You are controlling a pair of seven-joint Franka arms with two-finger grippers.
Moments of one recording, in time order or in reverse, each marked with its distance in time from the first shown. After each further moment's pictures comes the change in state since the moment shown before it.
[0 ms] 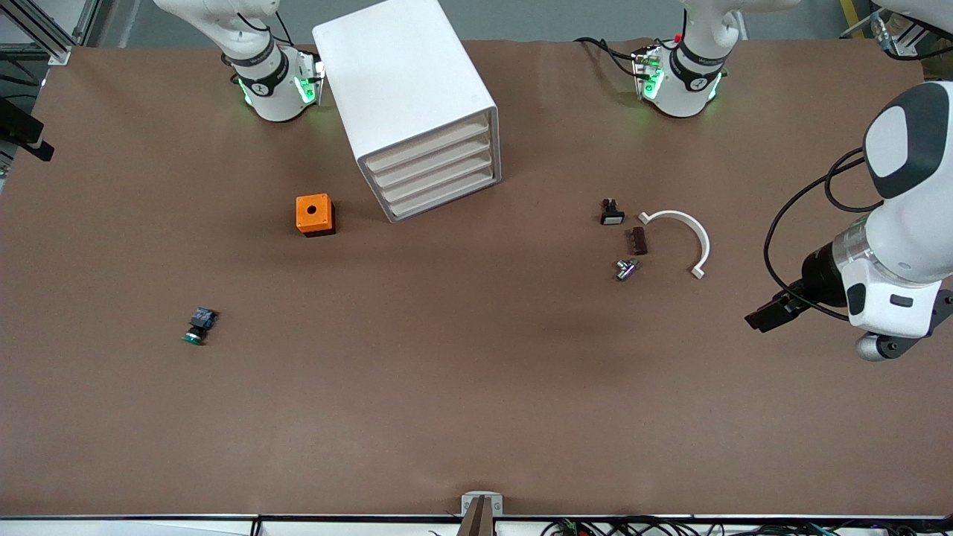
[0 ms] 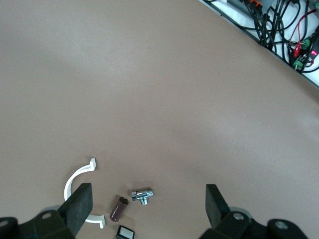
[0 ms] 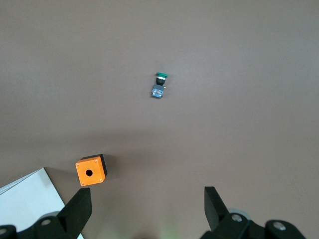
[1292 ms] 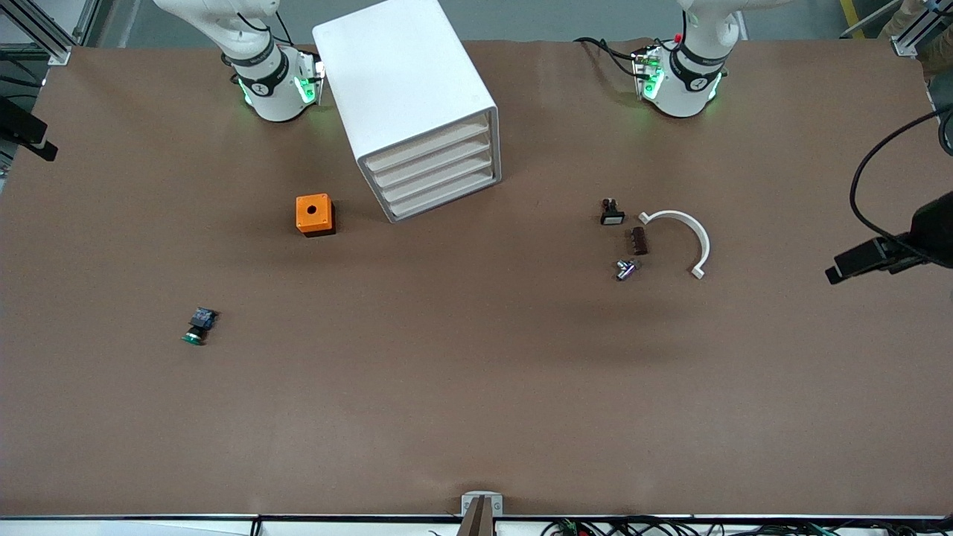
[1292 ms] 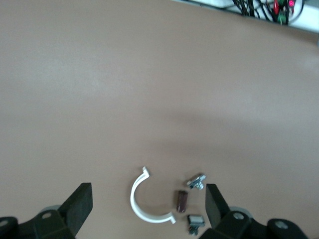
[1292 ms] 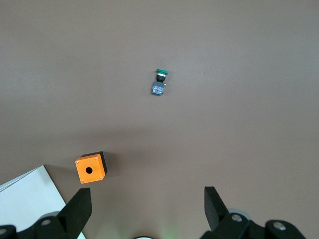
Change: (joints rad) left arm 0.154 -0.175 -0.002 -0.106 -0.039 -0.067 0.561; right arm 0.000 -0.001 0.000 -0.007 0.000 -0.009 0.000
